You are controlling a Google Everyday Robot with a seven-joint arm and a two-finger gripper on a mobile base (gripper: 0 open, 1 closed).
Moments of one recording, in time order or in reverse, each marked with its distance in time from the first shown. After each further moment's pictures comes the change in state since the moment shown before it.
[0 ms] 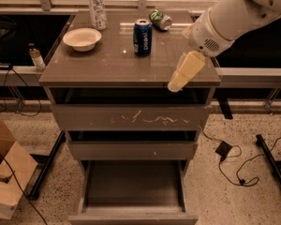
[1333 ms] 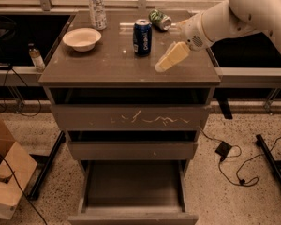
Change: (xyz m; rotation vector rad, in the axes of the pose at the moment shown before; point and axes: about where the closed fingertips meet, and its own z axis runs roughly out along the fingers) arm -0.012 -0.091 0.064 0.064 -0.257 0.107
